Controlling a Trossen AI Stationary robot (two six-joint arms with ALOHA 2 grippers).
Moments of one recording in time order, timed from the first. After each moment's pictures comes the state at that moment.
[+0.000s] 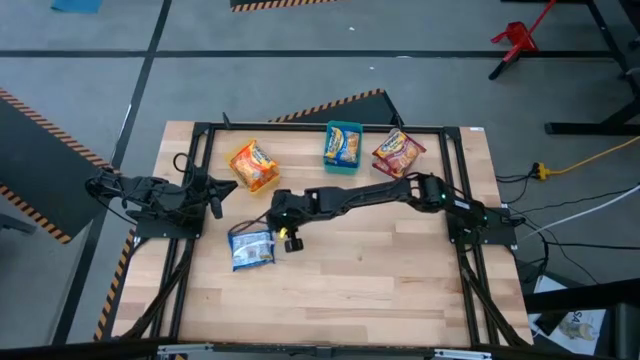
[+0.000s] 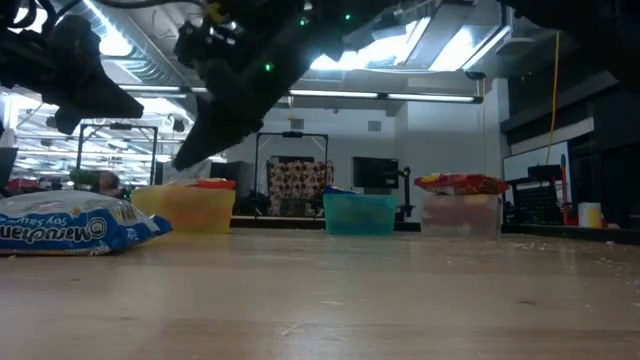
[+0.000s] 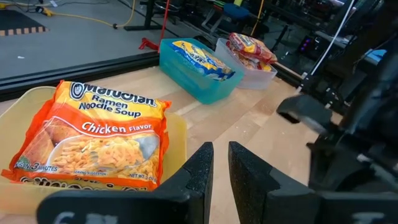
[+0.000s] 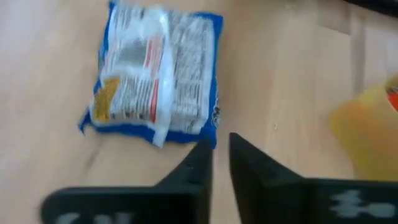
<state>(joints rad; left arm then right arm) -0.31 0.01 0.26 -0.62 -0.79 -0.65 0.06 2.34 1.96 -0.44 -0.06 -0.22</state>
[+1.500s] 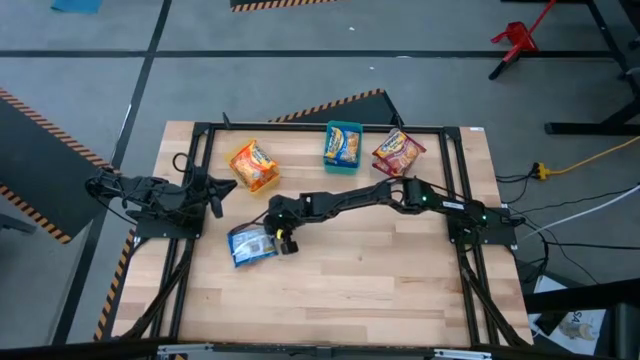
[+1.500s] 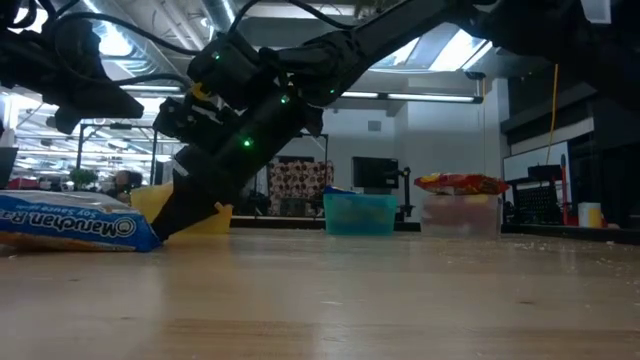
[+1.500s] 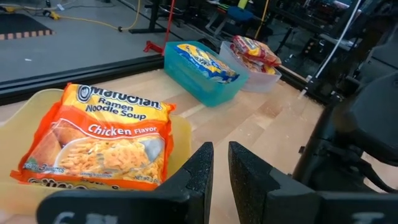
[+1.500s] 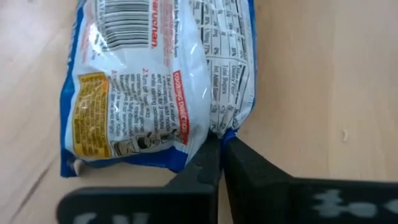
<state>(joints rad) -0.31 0.01 0.26 -0.62 -0.81 -0.65 0.01 2.52 1.96 -0.23 -0.18 -0.25</state>
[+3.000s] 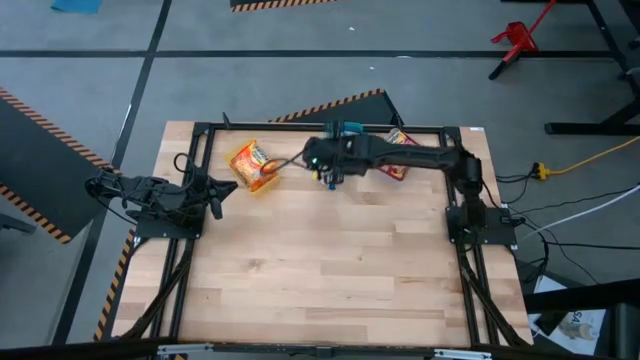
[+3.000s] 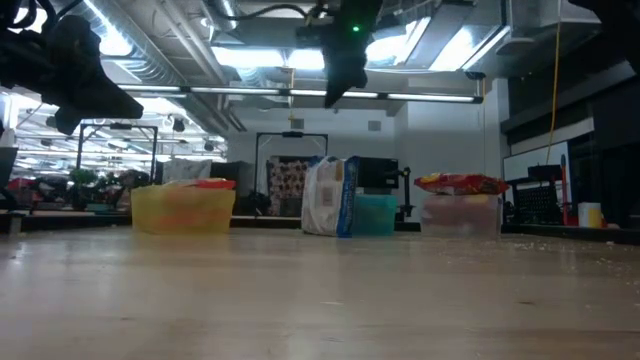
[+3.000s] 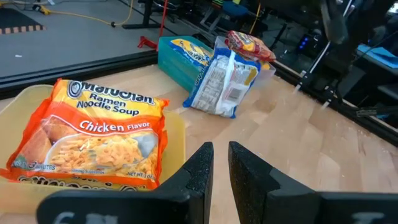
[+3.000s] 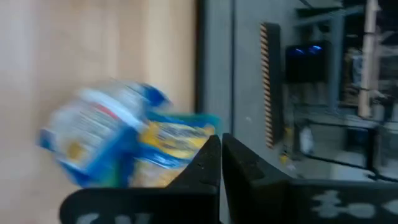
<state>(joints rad) -0.31 0.01 0.26 -0.62 -0.78 -0.65 -0.12 2.01 1.96 -0.99 0.64 -0.43</state>
